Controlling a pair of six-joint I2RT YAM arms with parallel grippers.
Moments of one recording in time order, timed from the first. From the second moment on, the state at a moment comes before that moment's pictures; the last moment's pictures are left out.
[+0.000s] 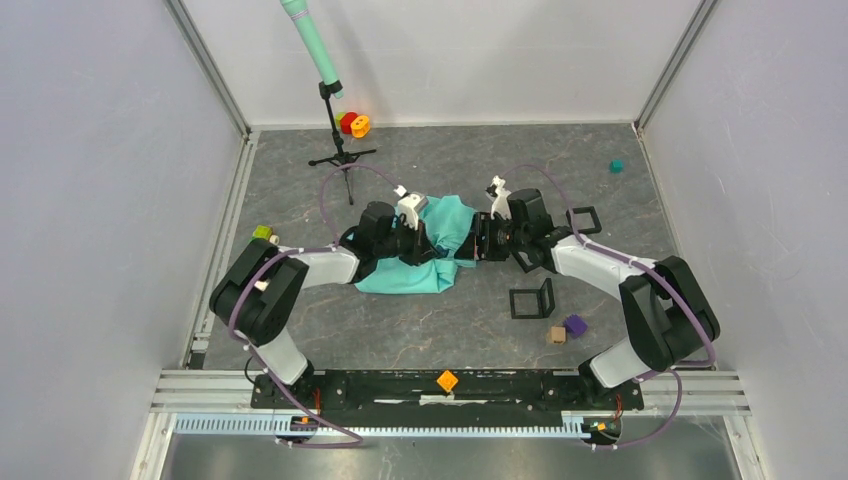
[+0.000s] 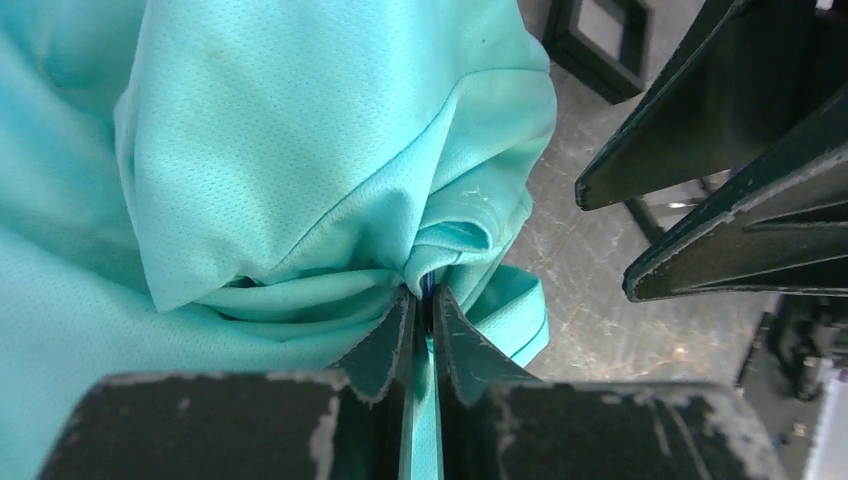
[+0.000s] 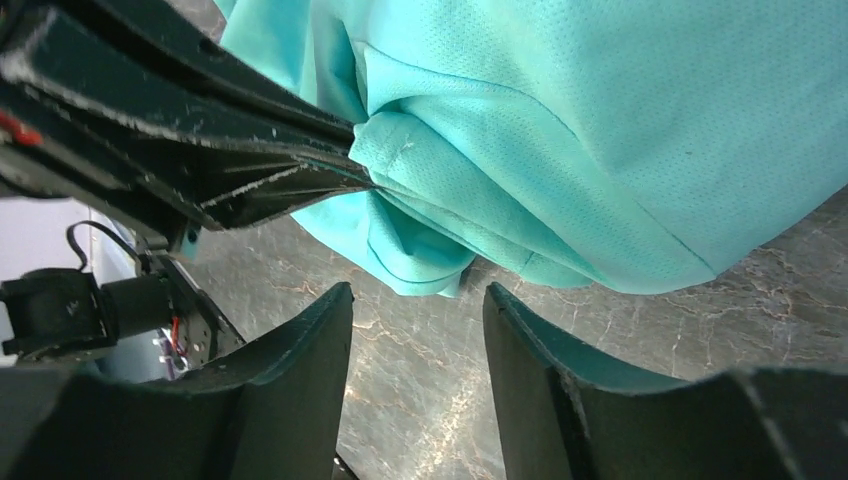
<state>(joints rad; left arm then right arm) -0.58 1.67 0.74 0.40 0.42 -0.27 0.47 1.52 0.81 -0.01 -0.47 0.54</state>
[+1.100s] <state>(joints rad) -0.53 1.71 0.74 0.58 0.84 -0.47 0.38 1.65 0.87 0.12 -0.62 0.38</state>
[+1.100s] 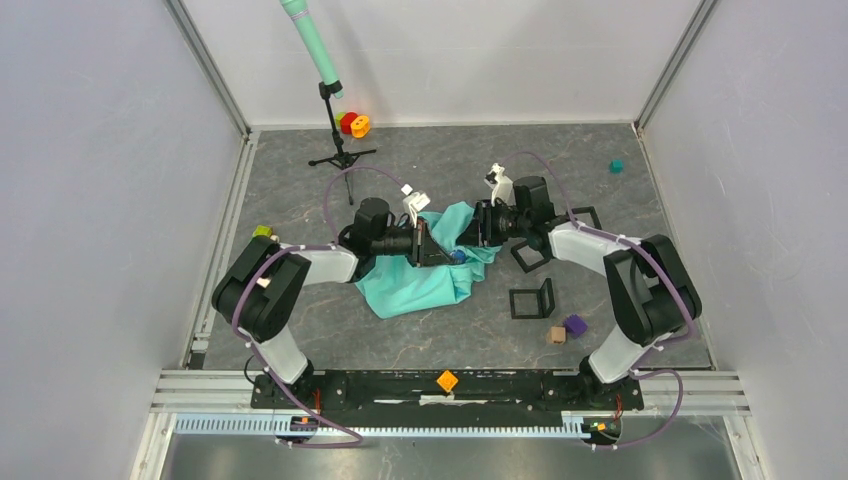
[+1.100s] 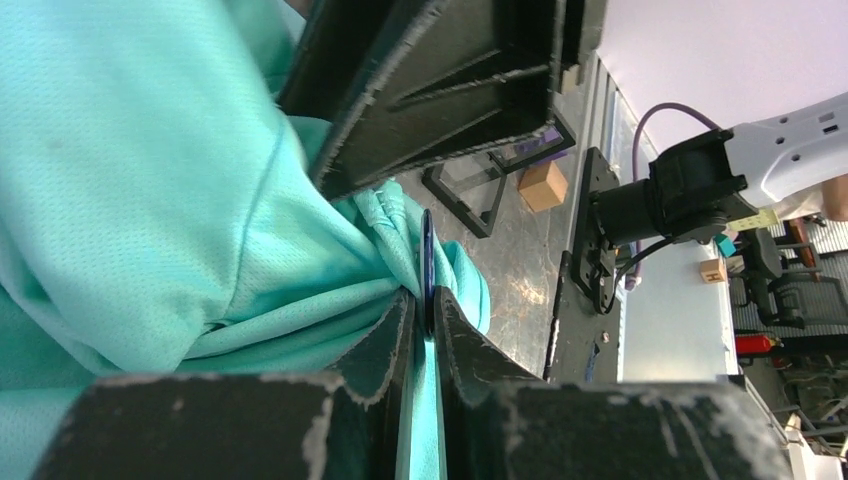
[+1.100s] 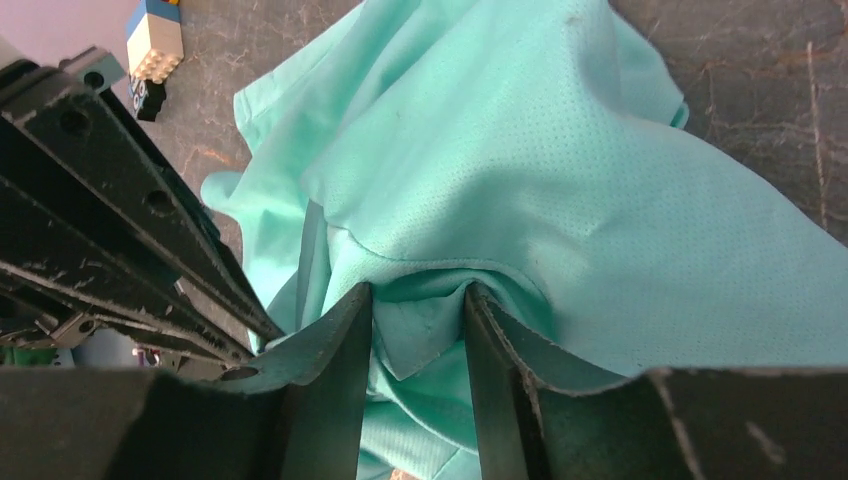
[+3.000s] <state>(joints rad) -0.48 1.80 0.70 0.84 0.92 -0.72 0.41 1.52 0.68 0.37 -0.84 0.49</state>
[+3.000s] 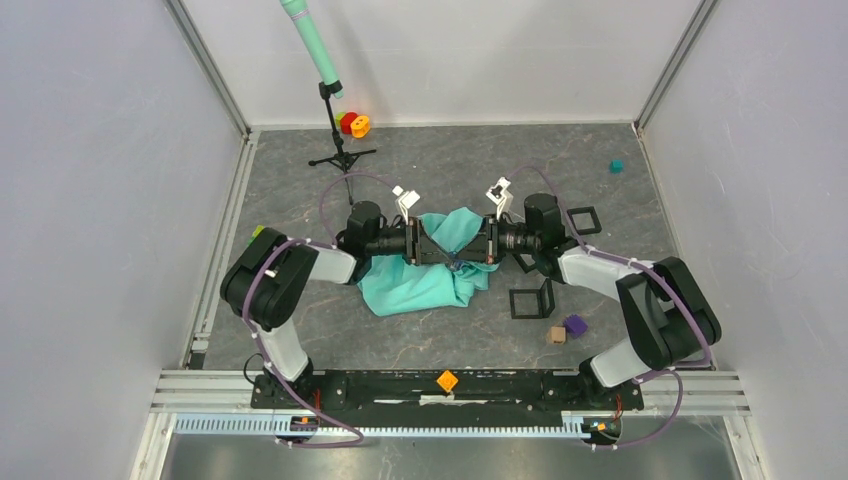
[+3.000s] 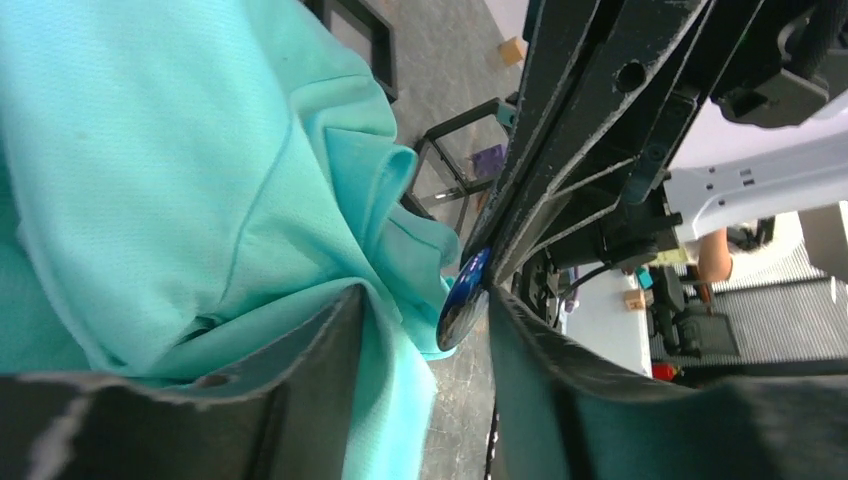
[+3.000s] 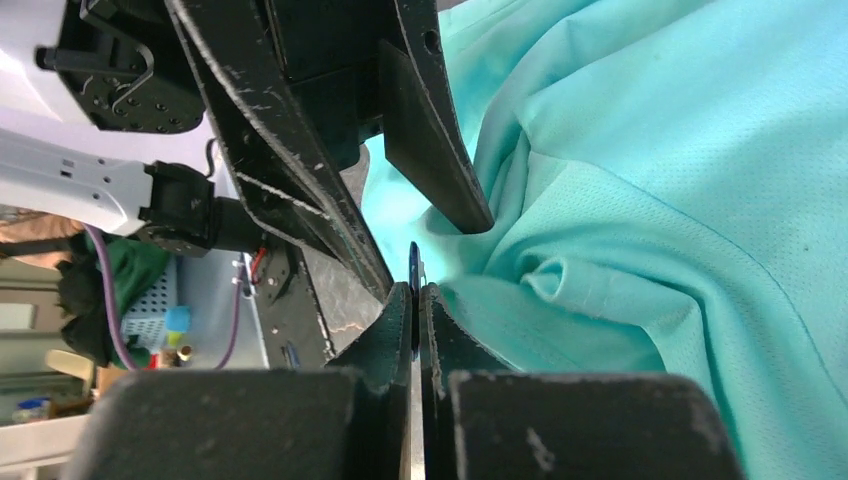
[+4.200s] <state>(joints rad) -0.70 1.31 0.19 1.32 0.56 0.00 0.57 1.19 0.59 0.26 -0.62 0.90</state>
